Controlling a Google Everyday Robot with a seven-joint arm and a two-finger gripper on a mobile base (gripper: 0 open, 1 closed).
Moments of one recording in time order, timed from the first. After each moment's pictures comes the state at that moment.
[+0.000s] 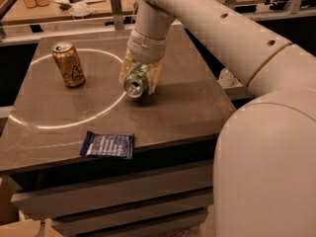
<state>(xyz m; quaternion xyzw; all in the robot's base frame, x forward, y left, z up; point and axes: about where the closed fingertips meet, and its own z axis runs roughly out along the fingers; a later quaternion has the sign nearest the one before) 0.616 0.051 0.853 -0.98 0.13 0.05 0.13</state>
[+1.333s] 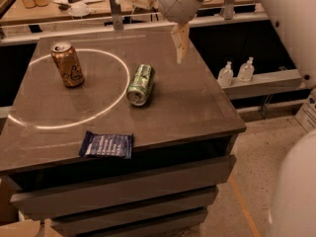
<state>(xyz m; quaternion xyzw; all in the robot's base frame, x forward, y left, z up) 0.630 0.022 0.983 -0.93 0.16 -0.04 0.34</state>
